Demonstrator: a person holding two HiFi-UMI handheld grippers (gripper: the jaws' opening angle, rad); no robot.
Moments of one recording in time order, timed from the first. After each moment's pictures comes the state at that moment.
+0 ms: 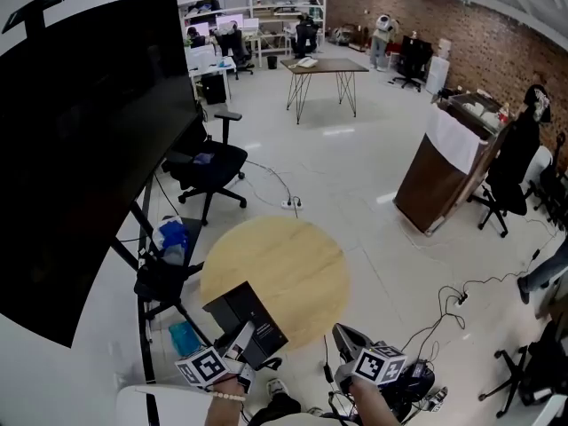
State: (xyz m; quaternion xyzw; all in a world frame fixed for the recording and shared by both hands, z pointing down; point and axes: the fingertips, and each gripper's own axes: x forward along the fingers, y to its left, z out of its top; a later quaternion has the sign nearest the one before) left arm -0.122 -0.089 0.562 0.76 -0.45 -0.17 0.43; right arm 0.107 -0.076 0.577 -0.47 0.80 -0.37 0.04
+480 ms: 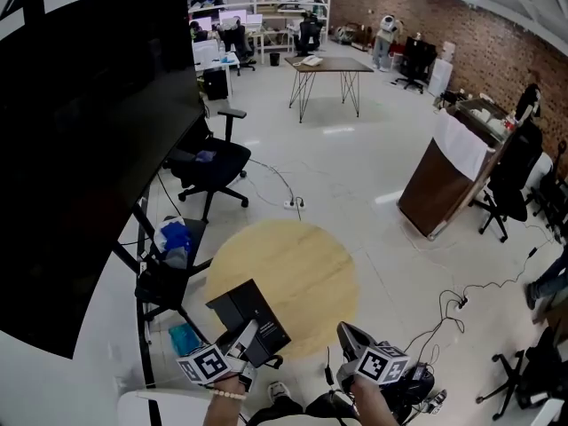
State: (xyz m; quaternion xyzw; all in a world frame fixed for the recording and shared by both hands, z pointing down) left arm -0.148 -0.123 0.566 0.77 -0.43 -0.16 0.44; right arm 0.085 -0.109 0.577 -0.49 0.79 -0.37 0.04
